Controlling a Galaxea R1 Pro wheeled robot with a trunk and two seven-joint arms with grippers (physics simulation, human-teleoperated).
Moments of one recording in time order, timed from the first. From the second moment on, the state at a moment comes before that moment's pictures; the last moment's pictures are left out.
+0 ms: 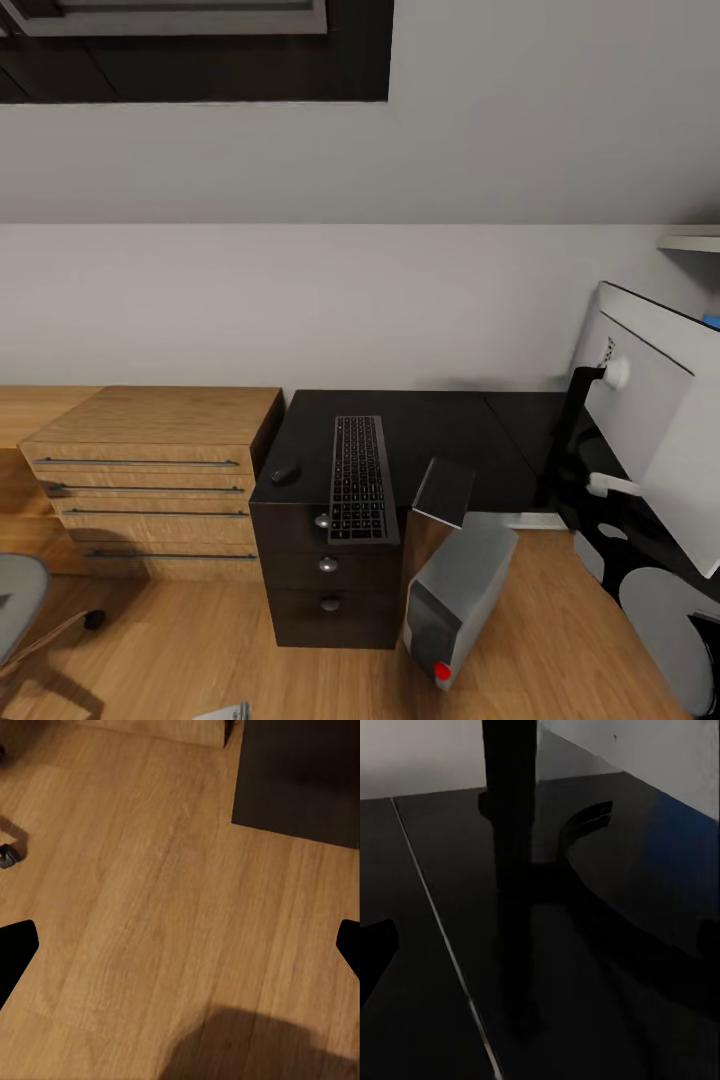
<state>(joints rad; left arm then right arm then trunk) 0.02 -0.04 -0.14 -0.93 0.20 0.10 0.41 -0.89 -0.27 -0.27 -0.17 0.02 -0.36 -0.14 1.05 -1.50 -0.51</state>
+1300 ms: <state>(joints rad) 0.02 -0.05 -0.15 -0.89 0.20 0.06 0.41 -0.89 -0.30 -0.34 -0.12 -0.02 -0.43 -0.14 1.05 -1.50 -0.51</state>
